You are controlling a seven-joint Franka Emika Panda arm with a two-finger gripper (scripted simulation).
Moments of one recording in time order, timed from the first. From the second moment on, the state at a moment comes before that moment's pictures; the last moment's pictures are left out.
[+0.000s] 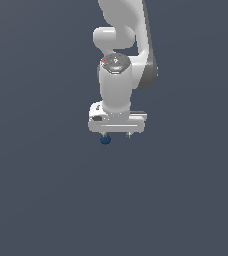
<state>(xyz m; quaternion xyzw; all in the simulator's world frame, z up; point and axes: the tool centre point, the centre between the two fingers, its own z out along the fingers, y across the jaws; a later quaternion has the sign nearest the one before) -0.001 0.010 0.180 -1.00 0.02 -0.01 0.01</state>
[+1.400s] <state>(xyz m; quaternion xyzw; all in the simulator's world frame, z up) -0.027 -0.033 0.148 -1.00 0.03 0.00 0.00</state>
